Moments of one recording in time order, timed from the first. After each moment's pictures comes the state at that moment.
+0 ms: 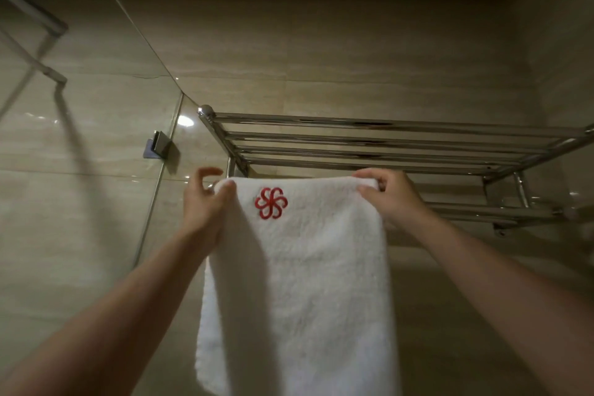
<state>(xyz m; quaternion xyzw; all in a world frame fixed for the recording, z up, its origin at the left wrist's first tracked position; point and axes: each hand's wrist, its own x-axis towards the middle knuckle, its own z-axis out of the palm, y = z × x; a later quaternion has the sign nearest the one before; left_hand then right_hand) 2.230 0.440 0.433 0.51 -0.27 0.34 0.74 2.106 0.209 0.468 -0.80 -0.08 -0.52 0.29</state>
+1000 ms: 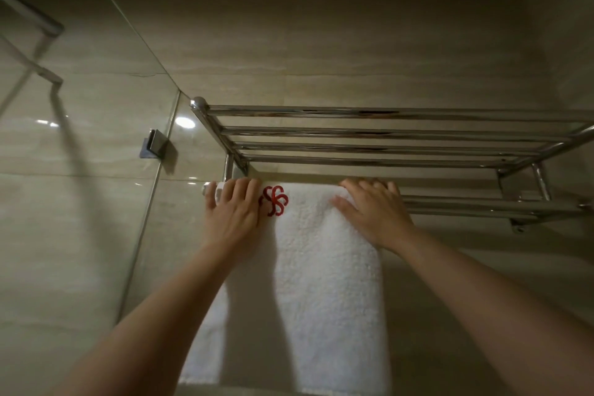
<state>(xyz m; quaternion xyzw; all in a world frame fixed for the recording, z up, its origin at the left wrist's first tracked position) 2.276 0.403 0.423 0.74 -0.23 0.61 0.18 2.156 0.198 0.457 -0.84 -0.01 -0.53 -0.13</state>
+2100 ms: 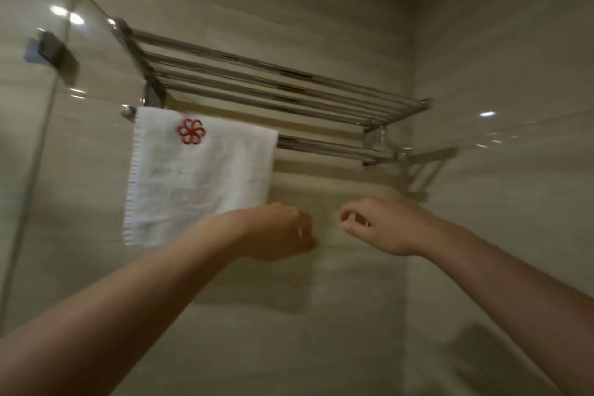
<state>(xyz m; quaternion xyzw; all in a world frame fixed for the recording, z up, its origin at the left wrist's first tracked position) 2.030 0.372 0.355 0.77 -0.61 0.19 0.06 1.904 0.224 0.366 -0.94 0.15 -0.26 -0.18</state>
